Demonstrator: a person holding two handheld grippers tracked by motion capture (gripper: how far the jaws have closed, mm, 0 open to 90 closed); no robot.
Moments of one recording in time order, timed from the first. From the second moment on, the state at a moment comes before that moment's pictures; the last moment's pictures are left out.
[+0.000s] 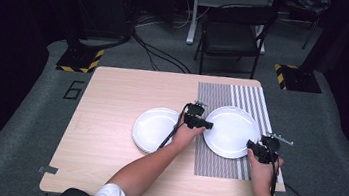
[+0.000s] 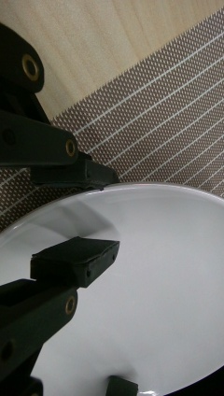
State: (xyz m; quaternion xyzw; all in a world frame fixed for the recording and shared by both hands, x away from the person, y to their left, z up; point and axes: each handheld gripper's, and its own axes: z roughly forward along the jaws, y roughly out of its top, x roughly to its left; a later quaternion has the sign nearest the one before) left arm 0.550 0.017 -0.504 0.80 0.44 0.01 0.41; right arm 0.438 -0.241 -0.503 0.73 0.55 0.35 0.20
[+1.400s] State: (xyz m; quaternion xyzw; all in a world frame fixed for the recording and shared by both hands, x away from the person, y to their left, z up) left arm 0.550 0.007 -0.511 0.80 0.45 0.03 0.39; right arm 0.442 -0.240 -0.511 0.73 0.56 0.33 0.19
